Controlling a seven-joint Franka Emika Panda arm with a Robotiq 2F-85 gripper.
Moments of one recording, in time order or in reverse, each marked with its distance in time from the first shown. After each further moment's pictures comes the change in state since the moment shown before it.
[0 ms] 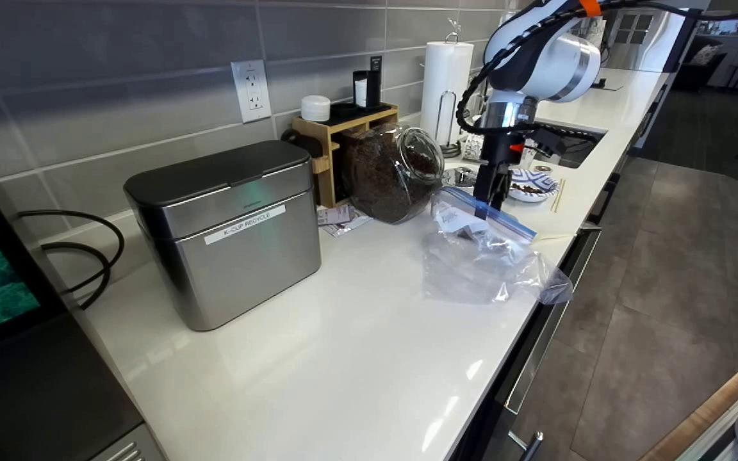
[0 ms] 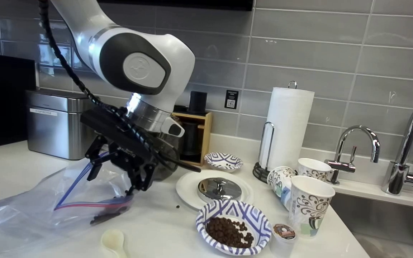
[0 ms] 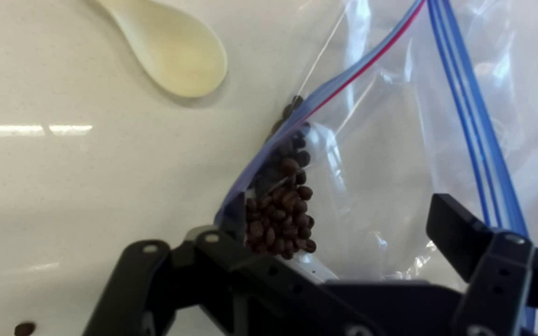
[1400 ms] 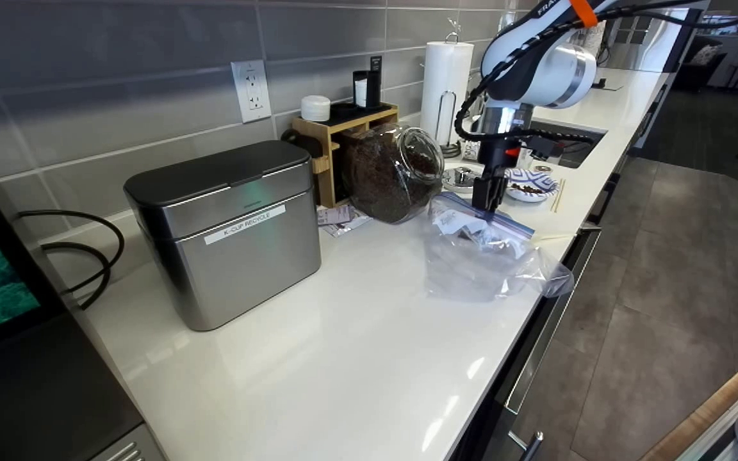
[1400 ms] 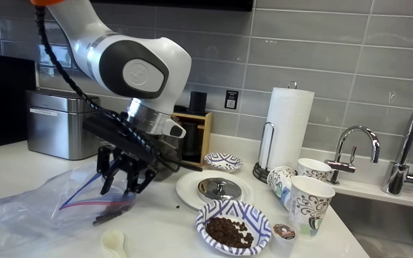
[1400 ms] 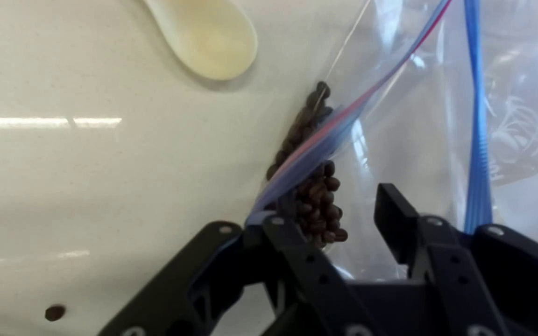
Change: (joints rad) arm 0.007 0.019 0.003 -0.004 -0.048 0.074 0.043
